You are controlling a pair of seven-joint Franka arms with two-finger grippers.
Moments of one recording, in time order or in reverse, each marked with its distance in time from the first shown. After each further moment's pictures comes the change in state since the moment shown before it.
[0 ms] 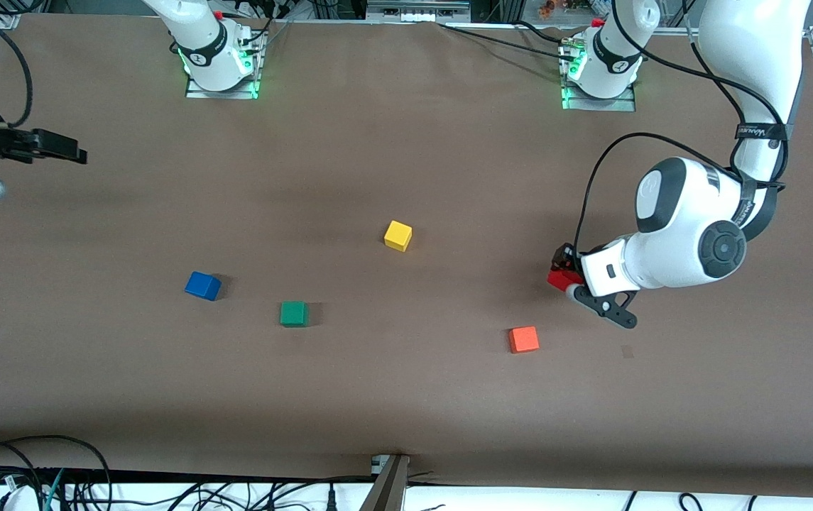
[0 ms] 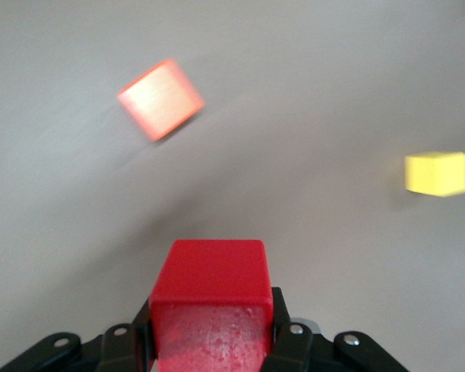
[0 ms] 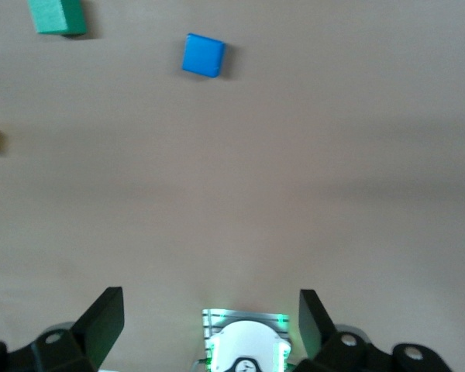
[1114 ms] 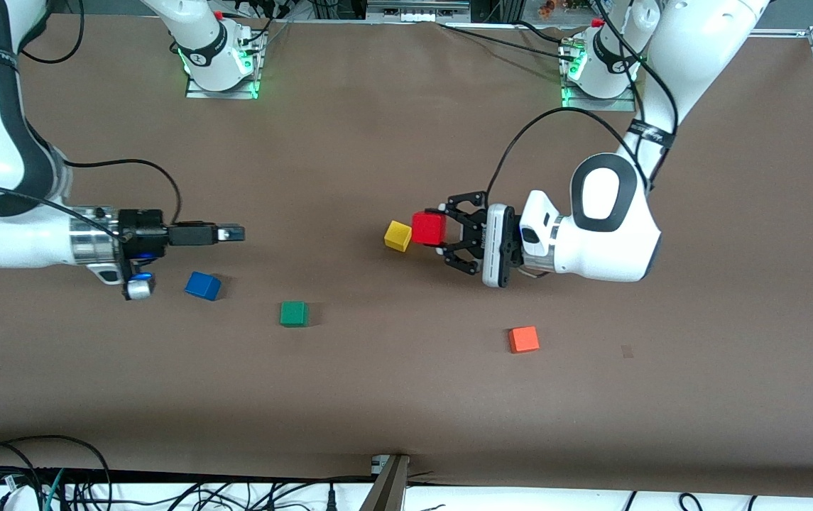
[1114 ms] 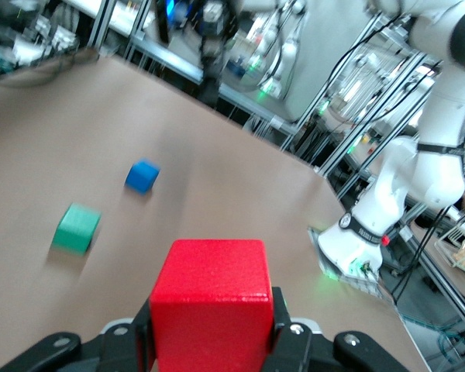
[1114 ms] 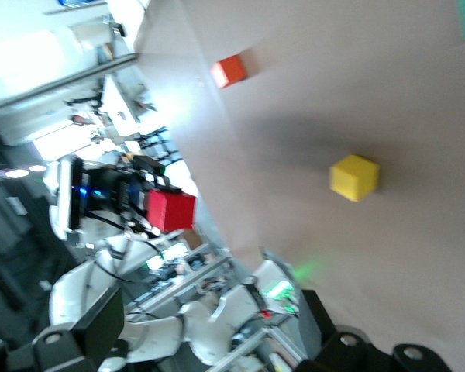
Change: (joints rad) left arm -0.060 0.091 -0.168 0.049 -0.877 0.003 1.010; right arm 0.116 0.300 0.020 -0.084 1.072 0.253 0.010
